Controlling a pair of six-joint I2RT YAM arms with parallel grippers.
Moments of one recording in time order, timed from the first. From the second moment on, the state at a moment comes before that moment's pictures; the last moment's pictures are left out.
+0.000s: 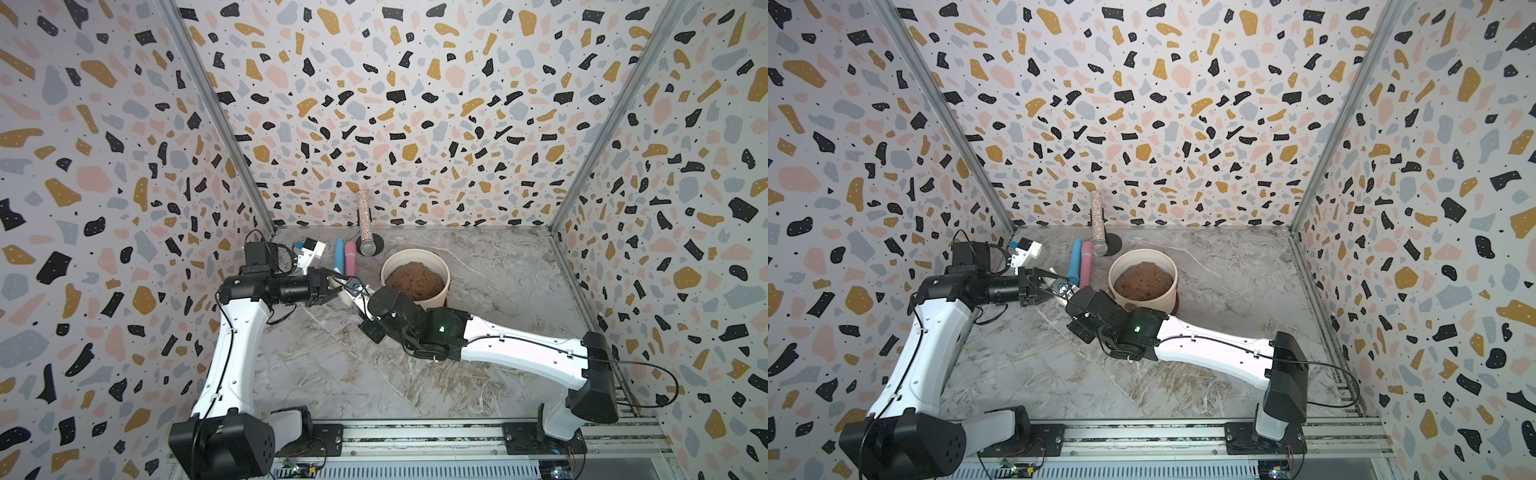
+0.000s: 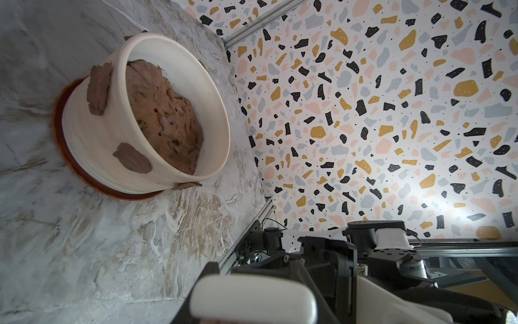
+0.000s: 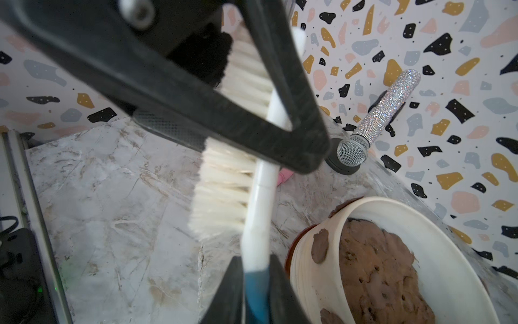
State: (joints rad) left arm 0.13 1.22 1.24 -1.03 1.26 -0.19; right arm 1.27 1.68 1.58 -0.43 0.37 -0.02
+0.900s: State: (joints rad) left arm 0.00 1.19 1.41 -1.38 1.40 0.35; right arm 0.93 1.40 1.12 0.14 -0.89 0.71
